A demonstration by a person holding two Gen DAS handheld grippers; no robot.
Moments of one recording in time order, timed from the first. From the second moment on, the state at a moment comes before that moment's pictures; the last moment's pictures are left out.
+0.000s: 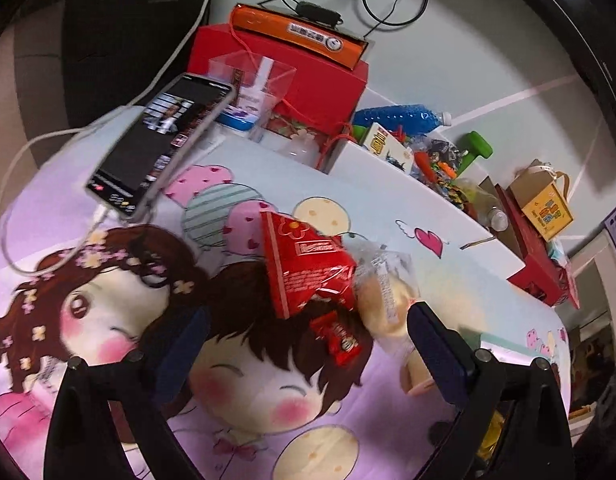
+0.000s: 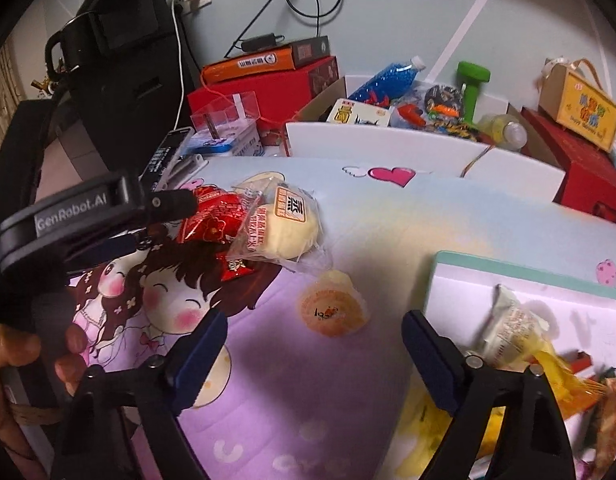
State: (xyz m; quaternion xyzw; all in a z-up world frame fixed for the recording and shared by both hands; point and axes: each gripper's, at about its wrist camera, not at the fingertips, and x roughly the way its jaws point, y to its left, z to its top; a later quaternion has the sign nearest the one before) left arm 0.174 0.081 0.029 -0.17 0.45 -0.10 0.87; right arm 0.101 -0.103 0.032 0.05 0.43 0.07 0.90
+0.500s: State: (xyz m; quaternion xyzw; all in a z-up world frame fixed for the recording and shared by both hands) left arm 0.230 0.073 0.000 -0.17 0.49 -0.10 0.85; right arm 0.133 -0.096 -0.003 0.05 0.46 0.07 0.88
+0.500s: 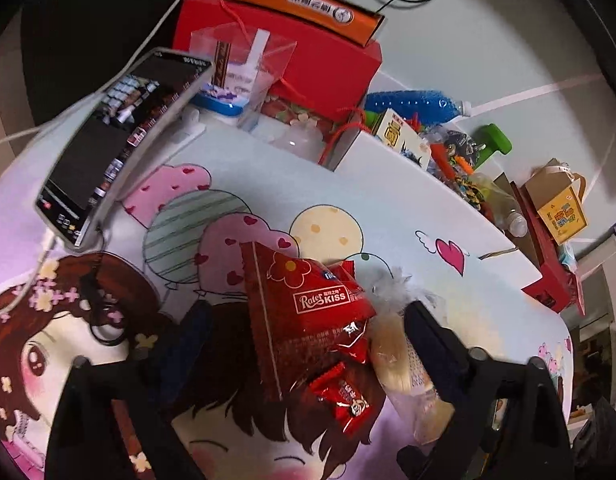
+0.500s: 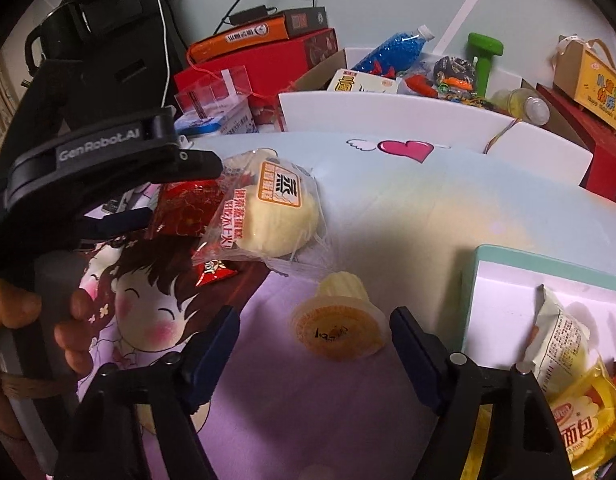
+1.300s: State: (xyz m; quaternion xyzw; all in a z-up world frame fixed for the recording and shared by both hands) left arm 0.197 0.081 0.025 -0.21 0.46 -0.08 0.86; right arm 0.118 -0.101 0.014 0.04 0.46 0.06 0.88
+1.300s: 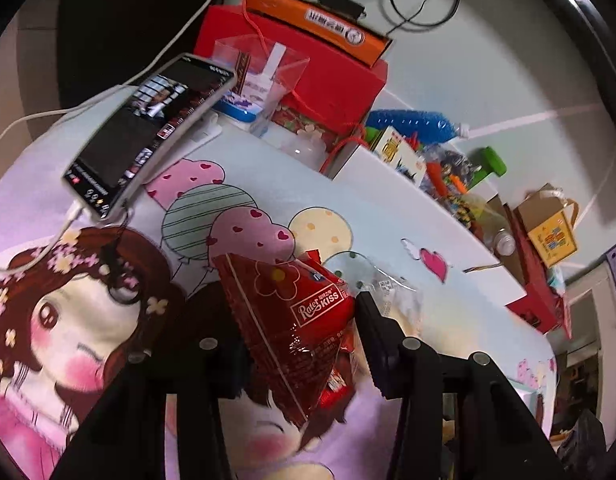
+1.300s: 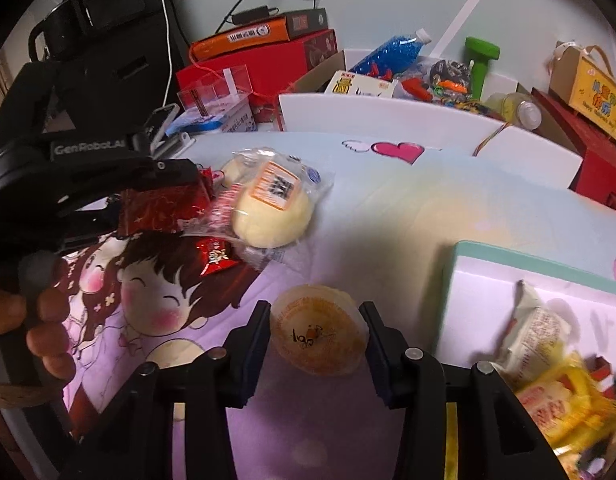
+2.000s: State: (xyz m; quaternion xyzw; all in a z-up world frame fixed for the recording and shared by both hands) left arm 0.087 0.040 0.108 -0.21 0.41 -0.15 0.88; right arm 0.023 -0.159 0.105 0.06 0.41 0.01 0.91
